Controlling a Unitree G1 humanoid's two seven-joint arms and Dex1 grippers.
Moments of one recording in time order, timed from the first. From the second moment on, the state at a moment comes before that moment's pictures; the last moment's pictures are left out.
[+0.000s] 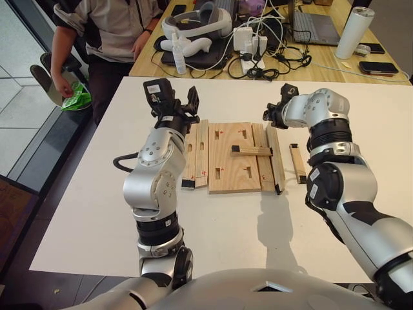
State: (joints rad) left arm -0.35 -0.04 0.11 -0.48 -0.23 0.85 0.12; right arm -1.09 -0.06 -0.42 0.89 0.31 1.04 -0.23
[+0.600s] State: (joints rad) left arm -0.35 -0.05 0.10 -0.47 -0.23 0.84 0.12; right arm -1.08 -0.09 -0.43 1.06 0.32 1.03 -0.25
